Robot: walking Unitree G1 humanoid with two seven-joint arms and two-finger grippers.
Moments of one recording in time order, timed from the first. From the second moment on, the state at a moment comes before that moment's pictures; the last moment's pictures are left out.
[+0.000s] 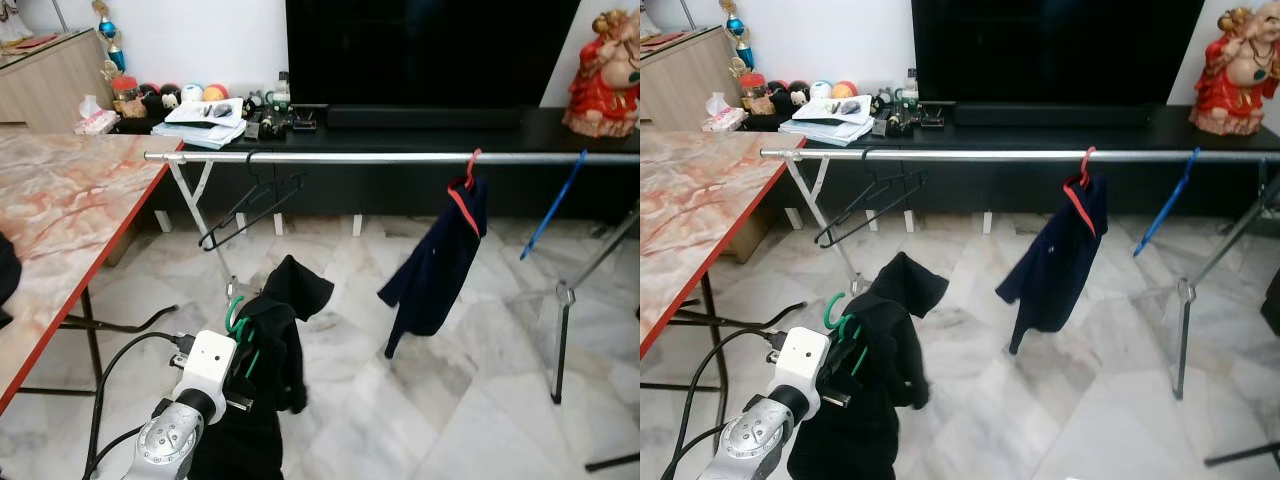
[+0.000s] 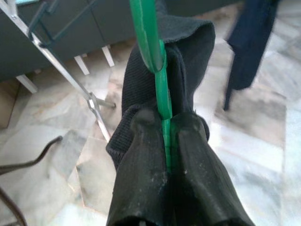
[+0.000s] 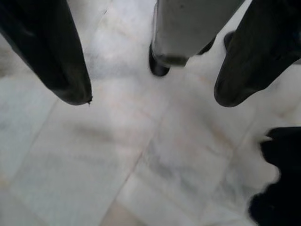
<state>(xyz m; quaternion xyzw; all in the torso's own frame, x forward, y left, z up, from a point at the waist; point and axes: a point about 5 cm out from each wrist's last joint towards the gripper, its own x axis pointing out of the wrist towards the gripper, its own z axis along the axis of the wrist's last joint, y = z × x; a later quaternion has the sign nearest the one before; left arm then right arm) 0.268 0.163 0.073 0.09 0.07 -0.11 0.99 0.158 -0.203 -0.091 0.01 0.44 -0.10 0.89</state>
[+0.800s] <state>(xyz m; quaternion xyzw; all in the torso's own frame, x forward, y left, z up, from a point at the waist) 0.268 0.166 0.075 0.10 0.07 -0.11 0.99 0.158 -0.195 -0.092 0.00 0.44 -0.09 0.89</state>
